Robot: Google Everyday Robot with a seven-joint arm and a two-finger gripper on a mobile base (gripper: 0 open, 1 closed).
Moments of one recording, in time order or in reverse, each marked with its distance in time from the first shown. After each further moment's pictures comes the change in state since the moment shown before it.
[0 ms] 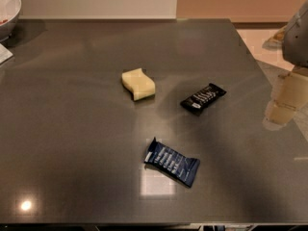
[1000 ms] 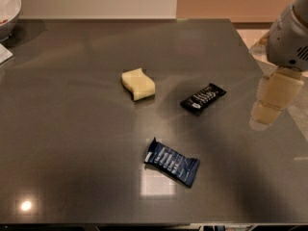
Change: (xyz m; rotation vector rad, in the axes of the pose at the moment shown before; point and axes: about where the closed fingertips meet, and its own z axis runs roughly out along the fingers) arm -0.017 0.003 0.016 -0.061 -0.014 -0.001
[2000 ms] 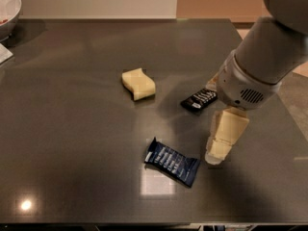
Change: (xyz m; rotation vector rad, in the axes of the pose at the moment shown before) arm -0.055 0.059 0.067 -0.145 -0.079 -0.048
